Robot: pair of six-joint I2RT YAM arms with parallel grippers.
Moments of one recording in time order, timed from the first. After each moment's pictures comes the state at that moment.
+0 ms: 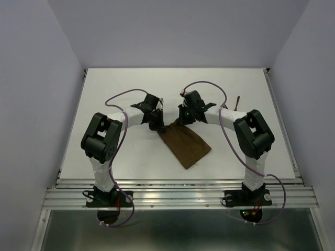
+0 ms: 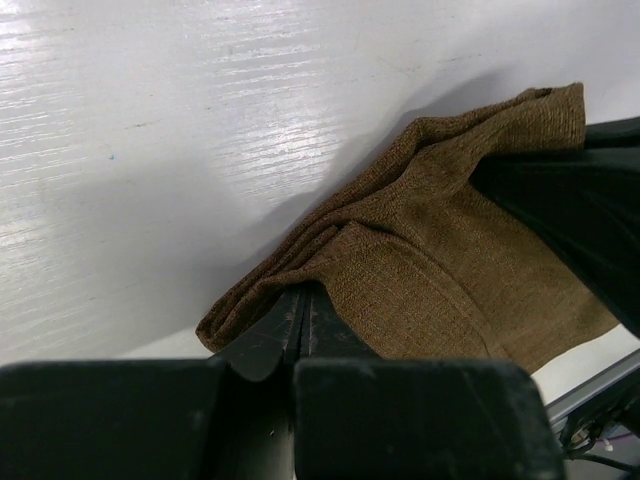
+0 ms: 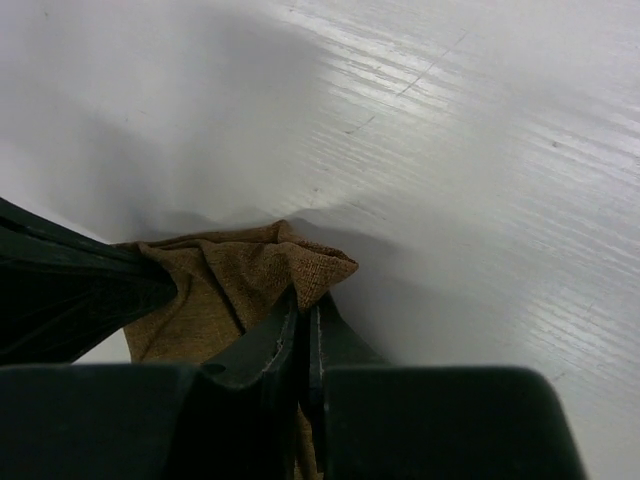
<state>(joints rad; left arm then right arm) -0.49 1.87 1.15 -0.34 0.27 -0.52 0.56 1.96 1.29 -0.20 -0.19 0.40</state>
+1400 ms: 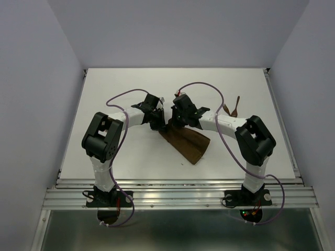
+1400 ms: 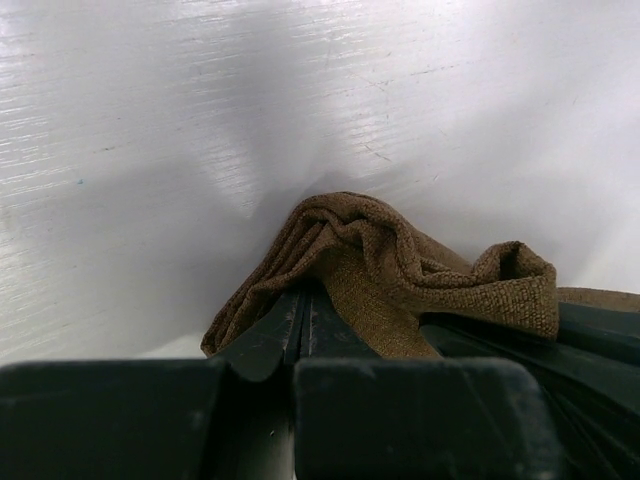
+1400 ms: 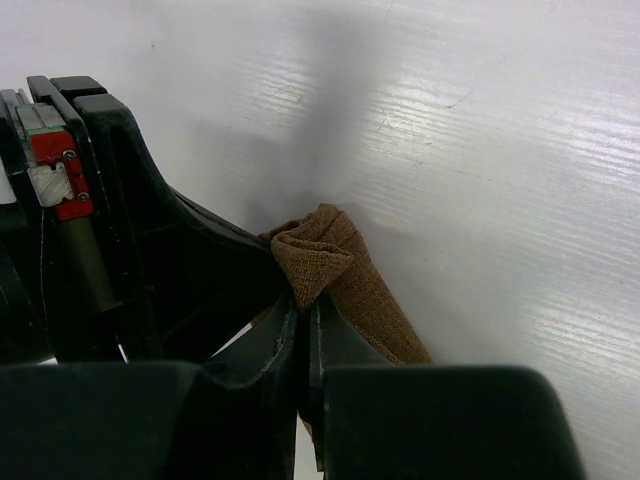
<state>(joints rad) -0.49 1.88 1.15 -0.29 0.30 -0.53 0.72 1.88 1.29 -0.20 0.05 0.59</state>
